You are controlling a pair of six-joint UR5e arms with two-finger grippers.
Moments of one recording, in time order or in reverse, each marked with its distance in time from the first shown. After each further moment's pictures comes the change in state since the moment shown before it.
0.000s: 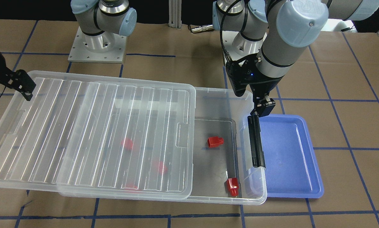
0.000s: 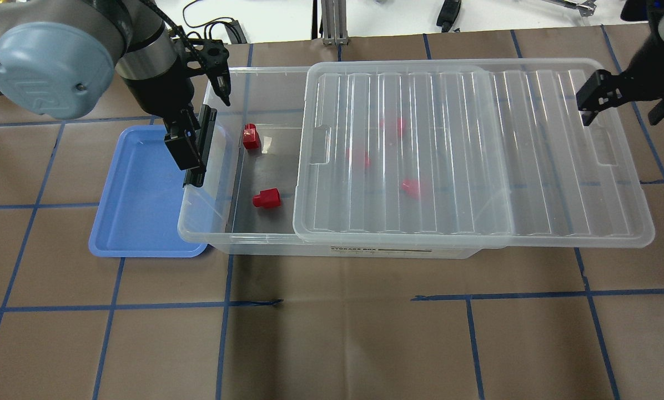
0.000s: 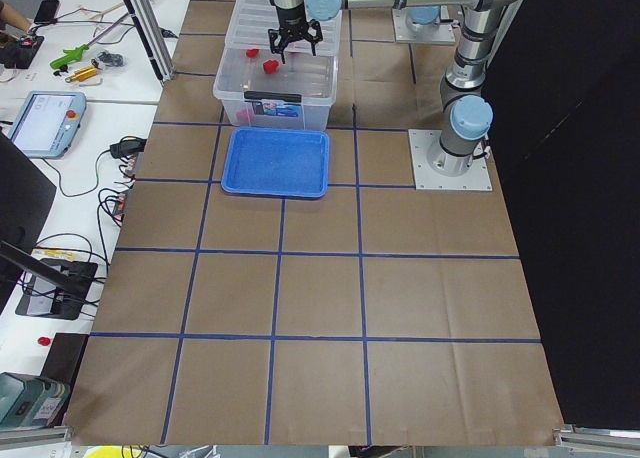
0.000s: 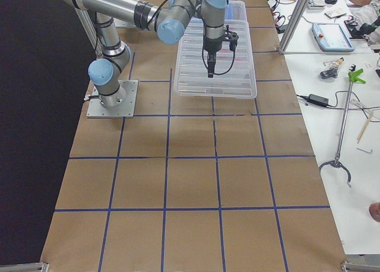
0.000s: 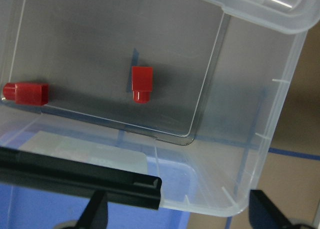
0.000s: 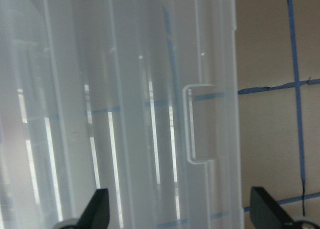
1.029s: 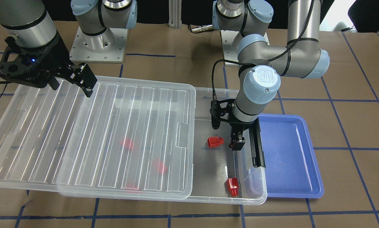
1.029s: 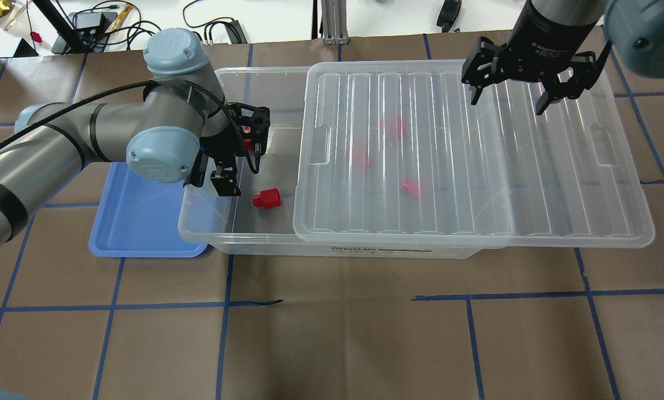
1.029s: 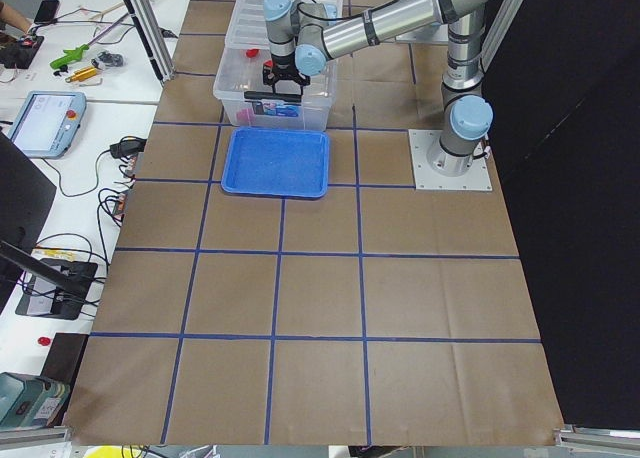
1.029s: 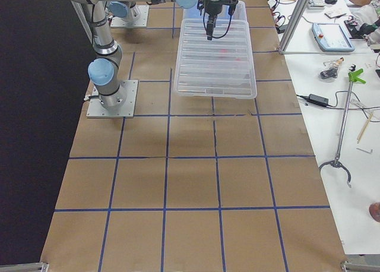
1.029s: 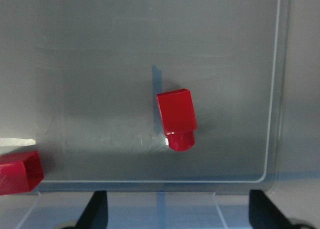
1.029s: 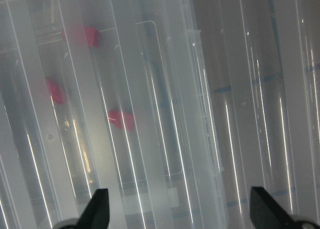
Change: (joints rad) left arm -0.028 -0.154 -0.238 0.466 -0.010 0.140; right arm 0.229 0.040 -0.109 0.098 0.114 0.316
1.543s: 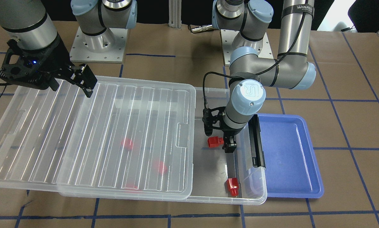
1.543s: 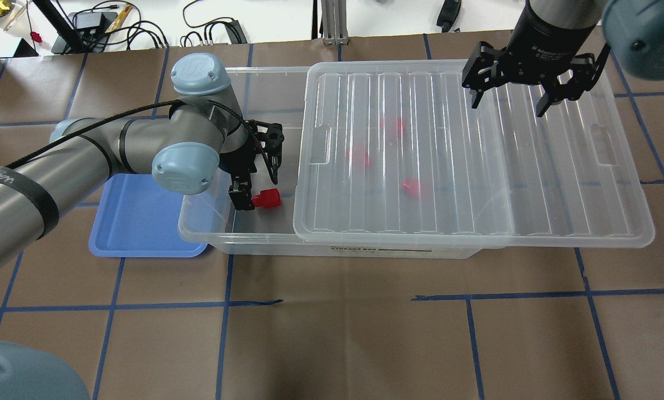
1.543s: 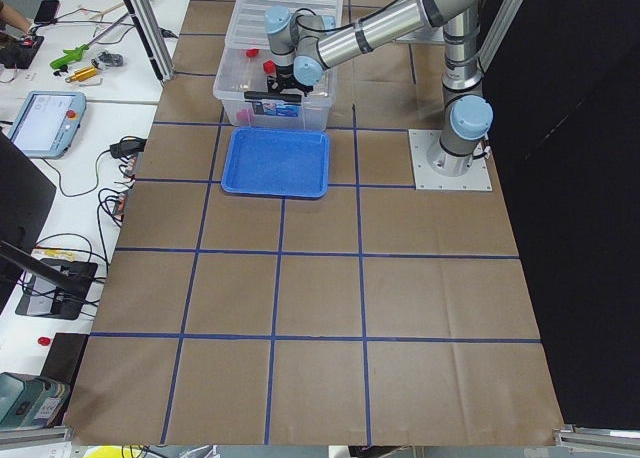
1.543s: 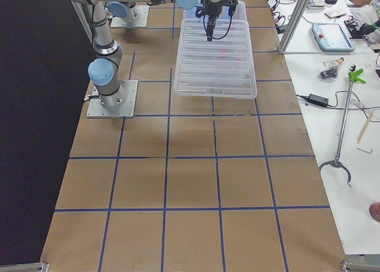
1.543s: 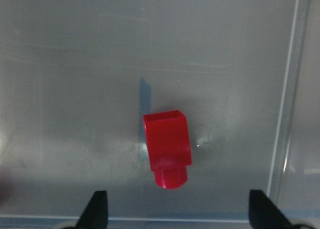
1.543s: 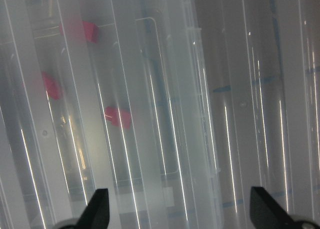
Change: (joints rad) left arm -0.036 -0.063 -0.029 0.053 0.000 -0.084; right arm -0.001 0.002 0.005 0.000 -0.005 -0.034
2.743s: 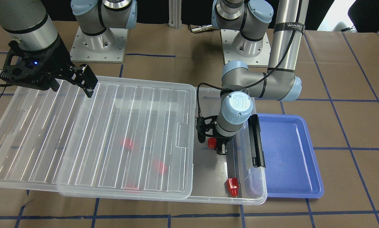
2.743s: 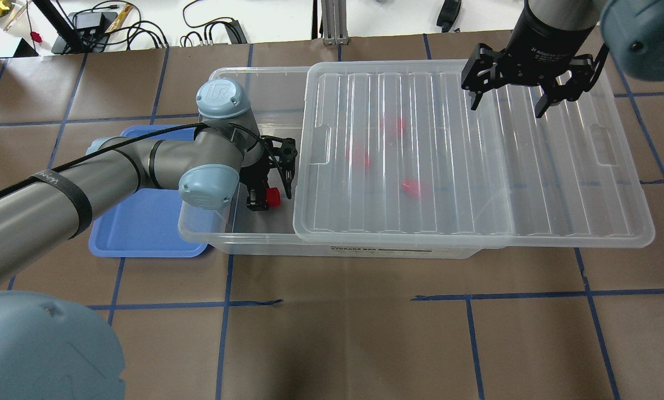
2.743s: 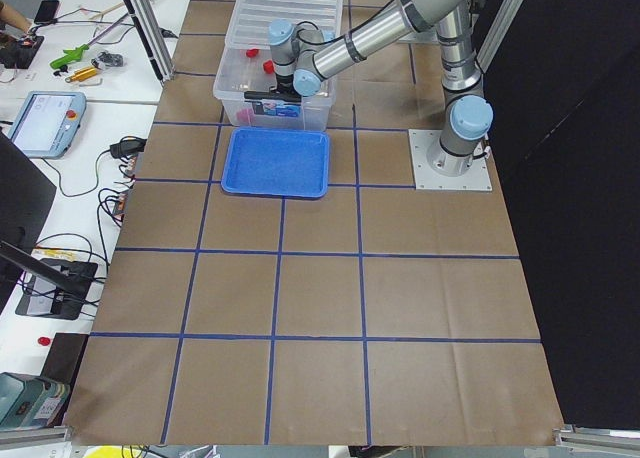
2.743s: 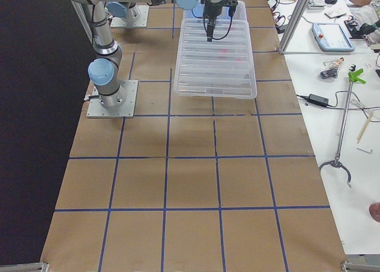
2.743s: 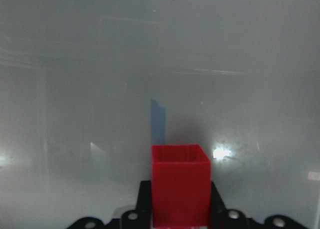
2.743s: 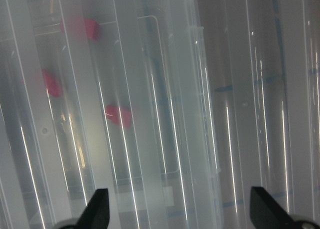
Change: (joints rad) left arm -0.016 -0.069 -0.020 0.121 0.003 -0.002; right arm 0.000 0.001 0.002 0.000 0.002 -0.008
